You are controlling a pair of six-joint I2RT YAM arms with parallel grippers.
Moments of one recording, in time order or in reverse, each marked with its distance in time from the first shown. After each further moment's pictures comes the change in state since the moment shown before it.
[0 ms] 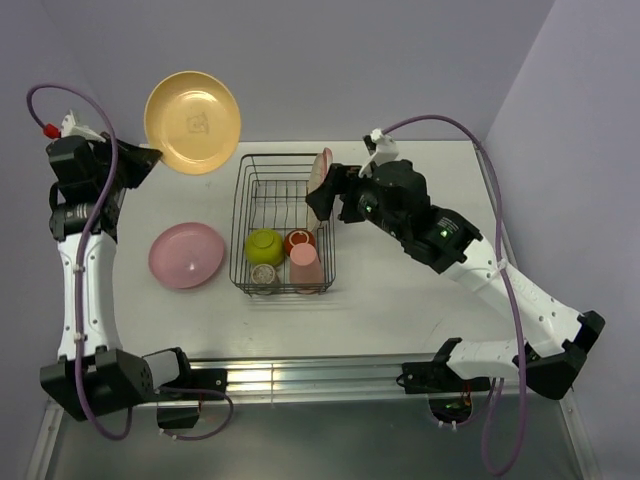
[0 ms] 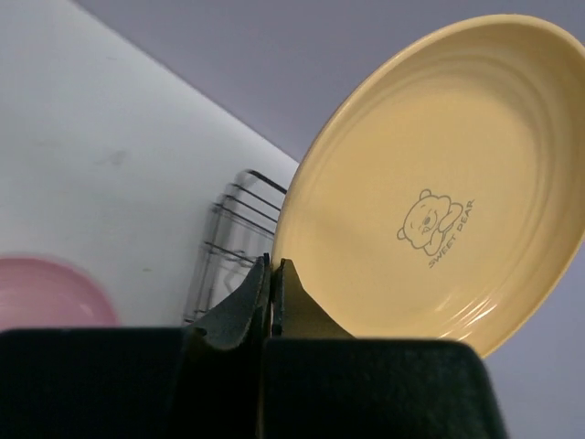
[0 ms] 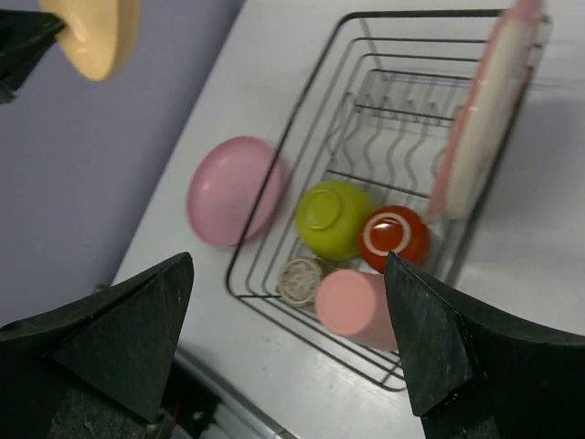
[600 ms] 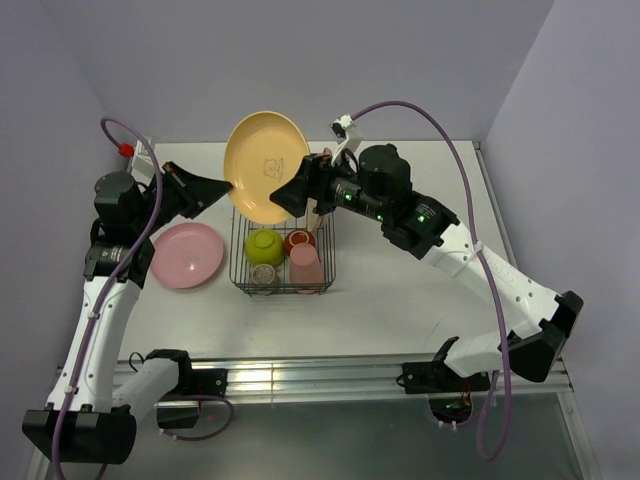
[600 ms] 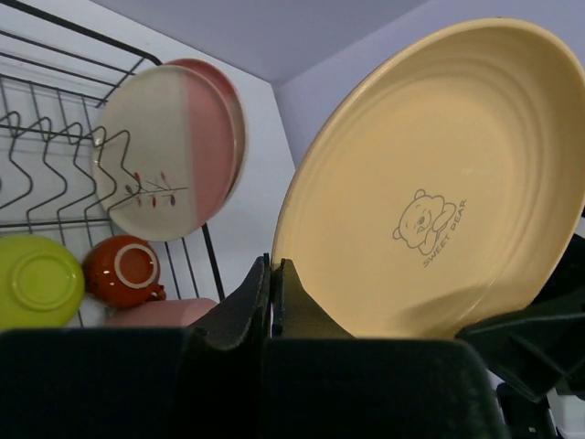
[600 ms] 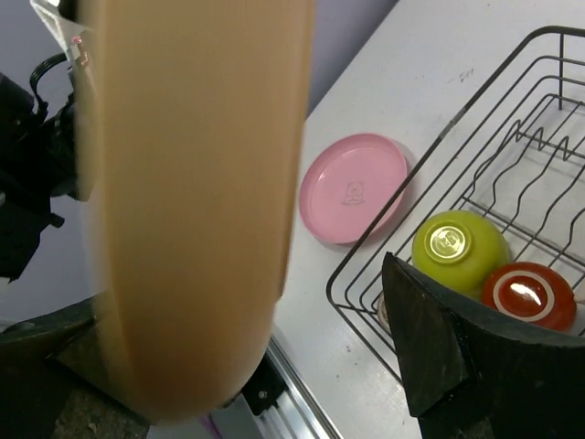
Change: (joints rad) left arm -0.302 -0.280 -0.296 0.194 0.284 -0.154; right arm 0.000 0.135 0.098 0.191 -0.365 0.013
